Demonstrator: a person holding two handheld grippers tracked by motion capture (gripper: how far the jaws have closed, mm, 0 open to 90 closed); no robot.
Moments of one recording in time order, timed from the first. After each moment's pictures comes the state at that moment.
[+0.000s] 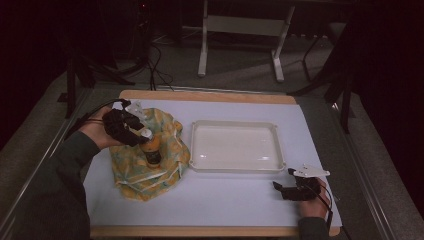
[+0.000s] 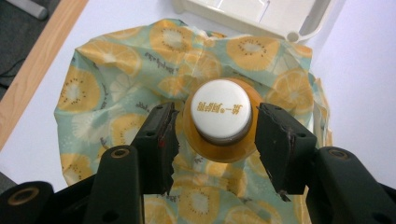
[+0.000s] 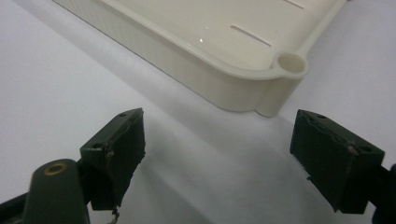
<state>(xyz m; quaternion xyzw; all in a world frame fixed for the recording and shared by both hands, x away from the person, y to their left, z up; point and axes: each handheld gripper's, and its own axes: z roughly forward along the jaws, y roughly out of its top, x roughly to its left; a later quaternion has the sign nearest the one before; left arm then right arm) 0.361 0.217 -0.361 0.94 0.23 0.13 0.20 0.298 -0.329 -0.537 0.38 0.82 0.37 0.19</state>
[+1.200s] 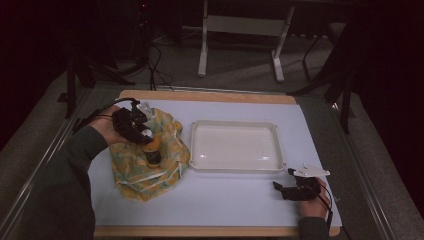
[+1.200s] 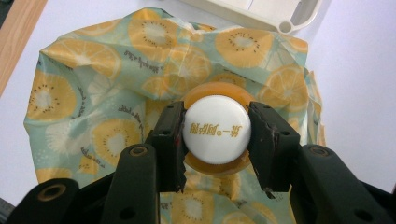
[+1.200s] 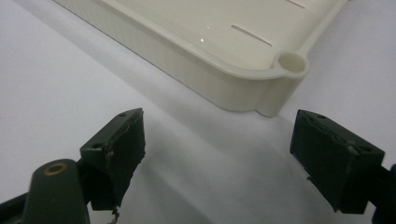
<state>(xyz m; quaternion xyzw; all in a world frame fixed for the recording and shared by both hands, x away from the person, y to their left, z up) 0.376 0.203 -0.366 0.96 0.21 0.09 0.17 0.298 -0.329 -0.538 0.38 0.82 0.37 0.19</state>
